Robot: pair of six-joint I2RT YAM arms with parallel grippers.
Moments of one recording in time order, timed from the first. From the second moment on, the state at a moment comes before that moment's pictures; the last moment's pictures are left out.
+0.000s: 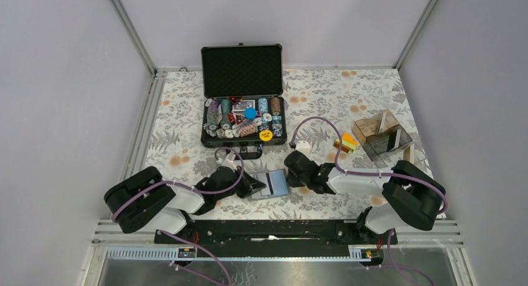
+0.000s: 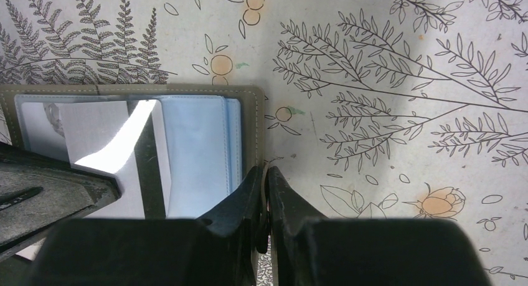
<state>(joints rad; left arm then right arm) -0.85 1.41 0.12 0.77 0.11 -1.37 0.96 1.45 0.60 -0.09 0.25 0.76</state>
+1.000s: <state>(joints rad) -0.88 1.49 0.13 0.86 0.09 -1.40 0.96 1.45 0.61 -0.10 0.25 0.76</state>
